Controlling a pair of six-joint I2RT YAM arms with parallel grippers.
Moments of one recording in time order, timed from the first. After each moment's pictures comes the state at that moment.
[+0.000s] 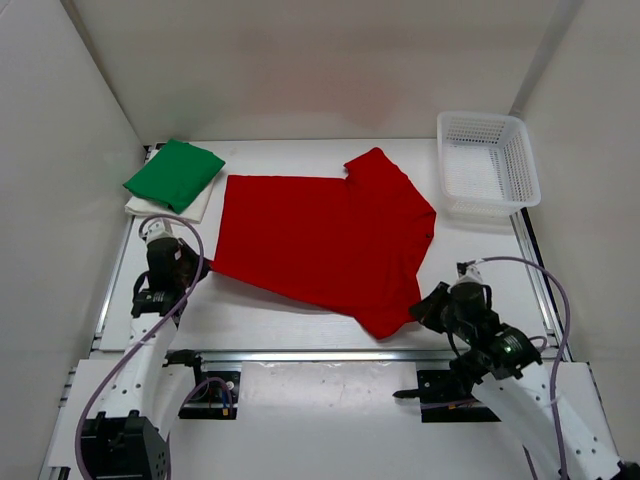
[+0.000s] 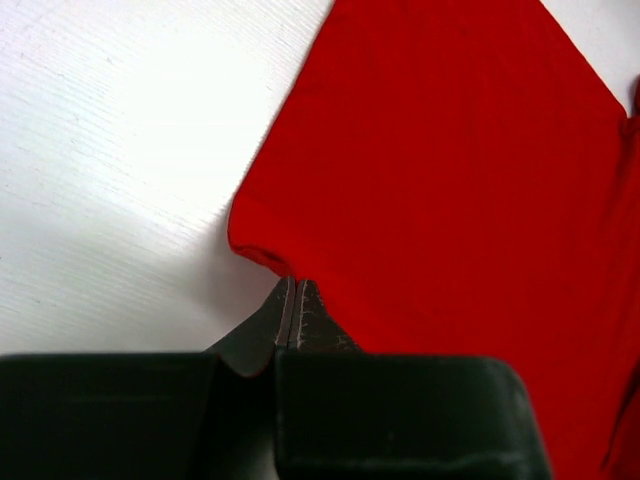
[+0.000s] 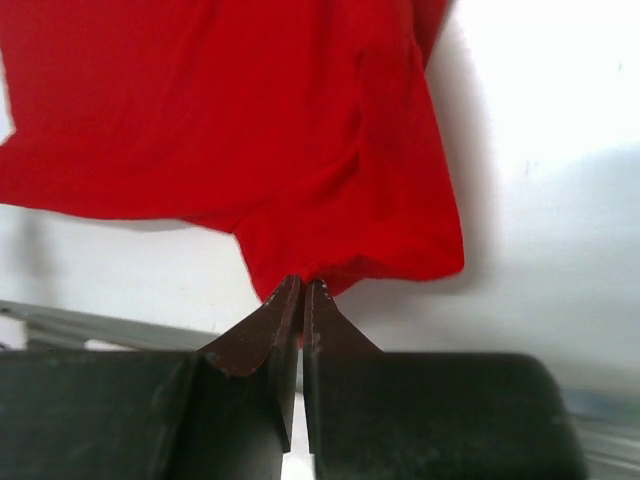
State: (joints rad) left arm 0.03 0.77 0.50 -0.31 -0.03 -0.58; right arm 0.49 0.27 0.37 -0.78 0.02 0.86
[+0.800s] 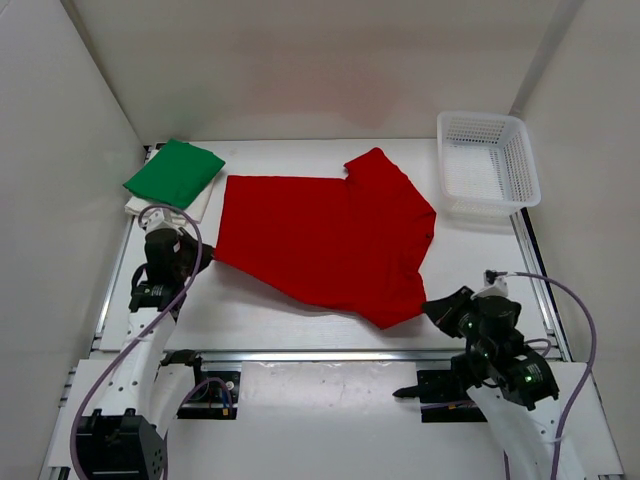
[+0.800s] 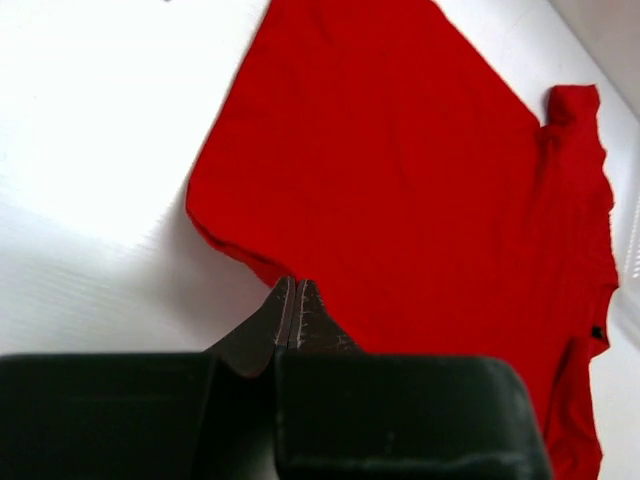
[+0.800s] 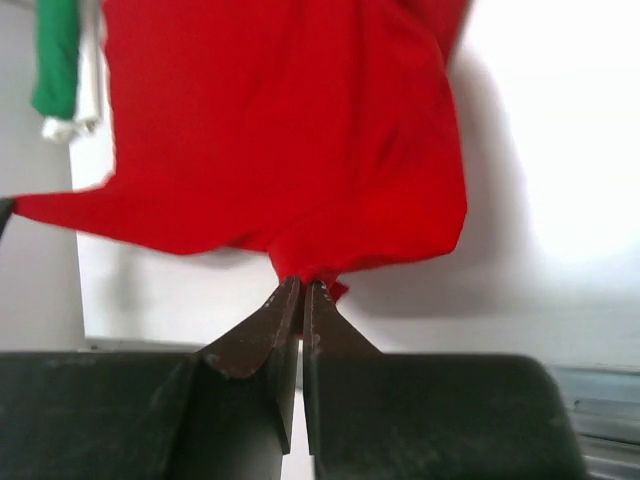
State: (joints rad) left arm 0.02 0.81 0.57 -0.27 0.02 -0.63; right arm 0.33 0.09 0.46 -0.88 -0.03 0.87
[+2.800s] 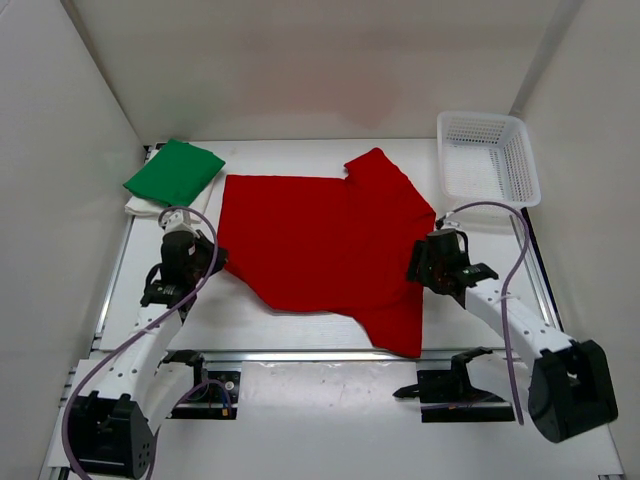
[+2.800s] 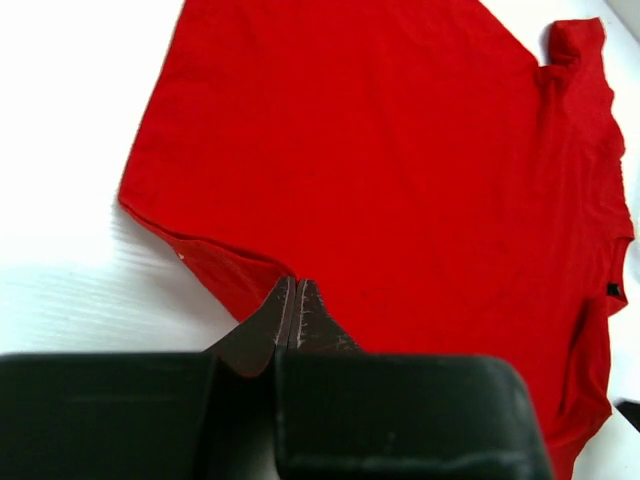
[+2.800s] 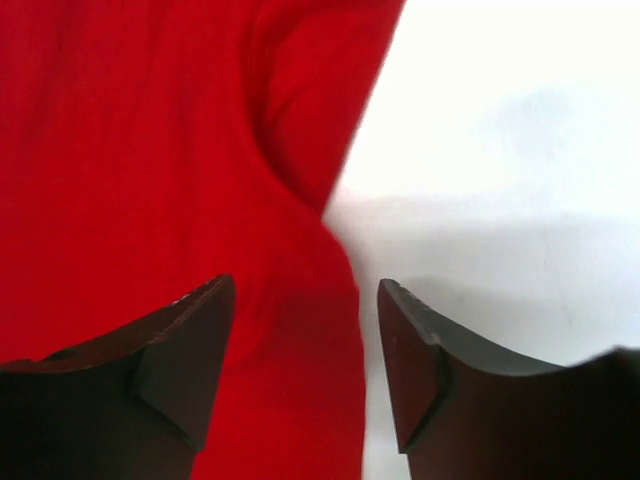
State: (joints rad) left arm -0.09 0.86 0.50 -0.17 0.02 -0.62; right arm 0.32 1.05 0.57 -0.40 0.13 0.48
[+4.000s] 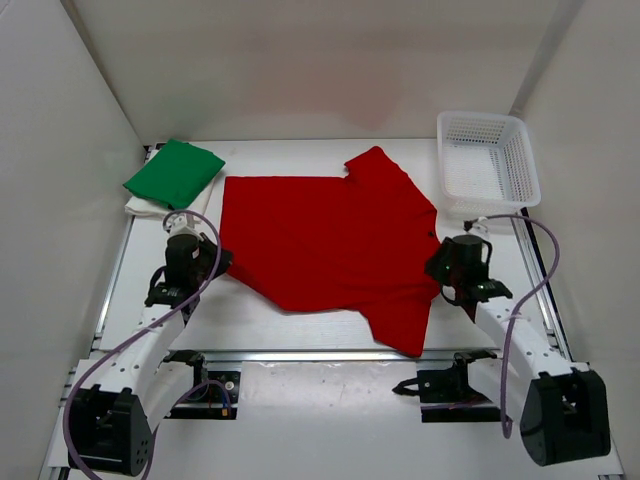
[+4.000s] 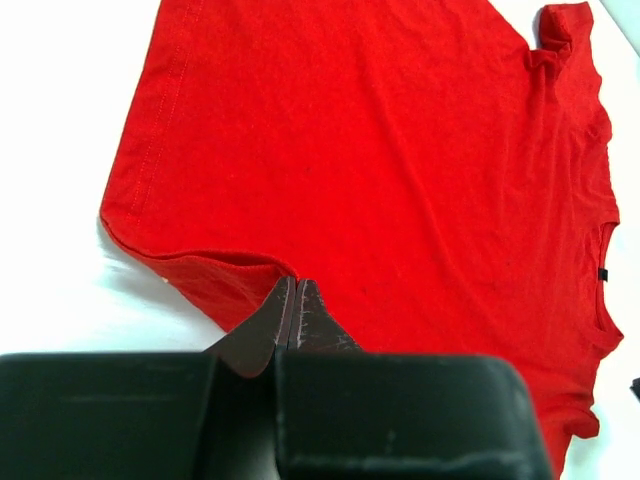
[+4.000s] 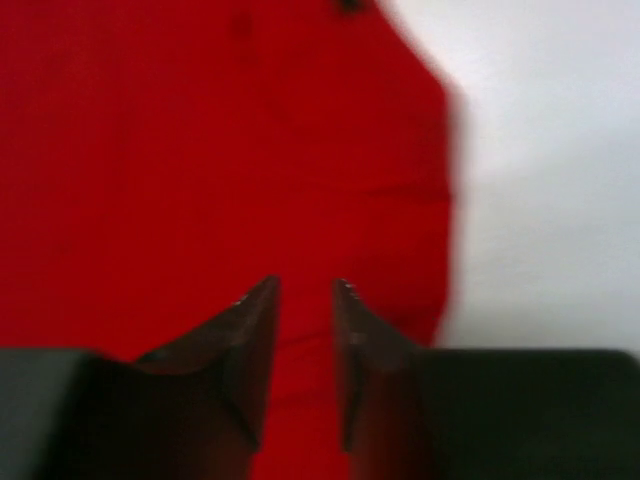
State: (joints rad) left arm -0.12 0.89 0.46 -0.10 0.04 -0.66; right arm 0.10 0.94 0.42 -0.17 0.08 0.55
